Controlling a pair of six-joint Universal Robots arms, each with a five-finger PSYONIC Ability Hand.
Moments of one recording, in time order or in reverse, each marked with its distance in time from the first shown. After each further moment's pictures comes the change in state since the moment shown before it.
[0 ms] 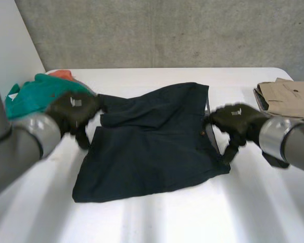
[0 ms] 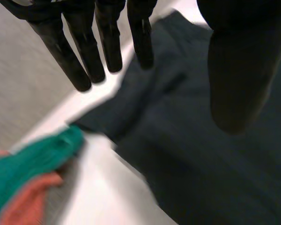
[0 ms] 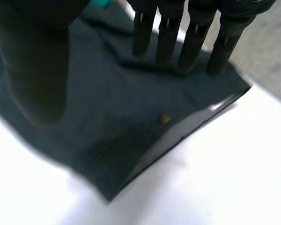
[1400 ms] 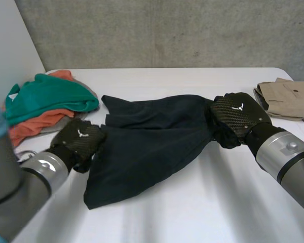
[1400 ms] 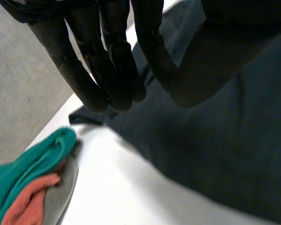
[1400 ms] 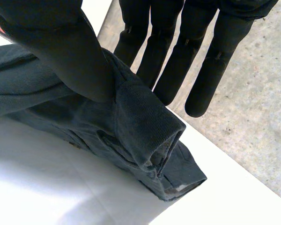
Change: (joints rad) left arm -0.038 0.083 -0.254 0.196 -0.017 0.113; right arm 0.073 -0.242 0.317 -0.451 0.046 0.154; left_hand 0.749 0.787 0.784 0.783 0.776; right_hand 0.648 0.720 0.739 0.747 0.724
